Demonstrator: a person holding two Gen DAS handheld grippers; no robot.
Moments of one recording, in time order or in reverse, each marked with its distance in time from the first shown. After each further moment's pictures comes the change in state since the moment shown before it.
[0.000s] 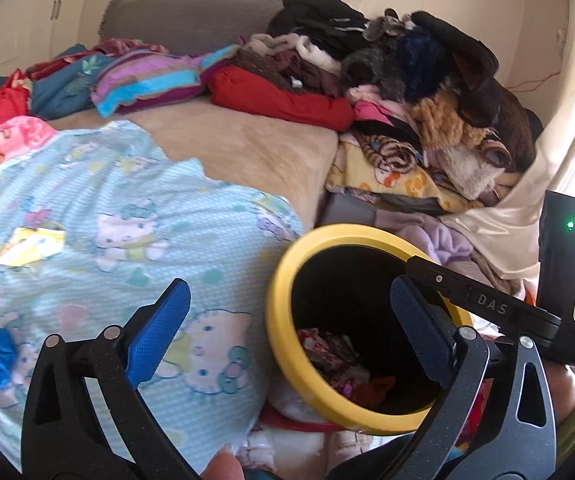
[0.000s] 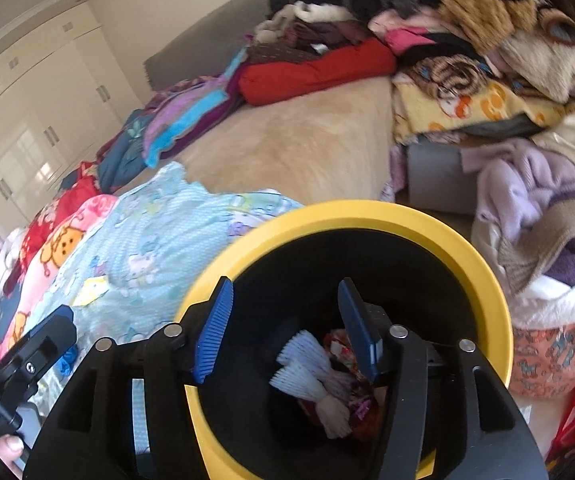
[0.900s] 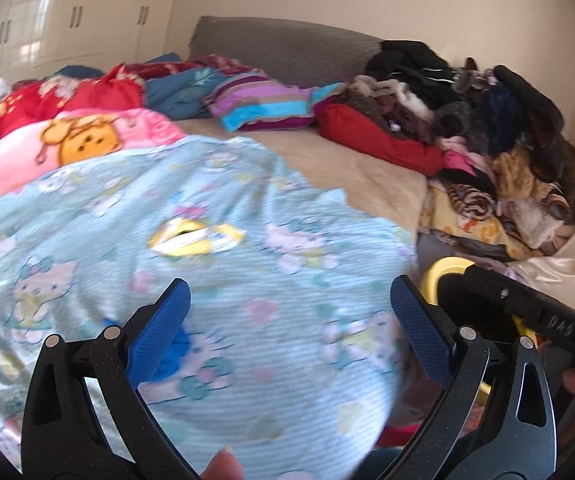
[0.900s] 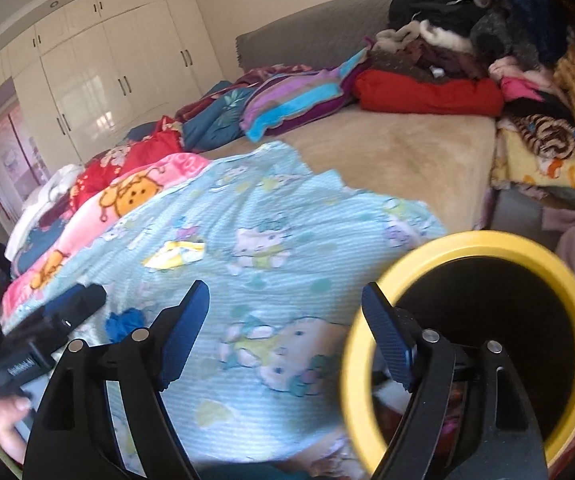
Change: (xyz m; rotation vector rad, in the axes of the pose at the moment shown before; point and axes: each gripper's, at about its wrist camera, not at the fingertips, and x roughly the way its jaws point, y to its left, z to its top) left arm -0.084 0.131 -0.022 -0.150 -0.108 0.245; right arm 0.018 0.151 -0.021 -0.240 0.012 0.182
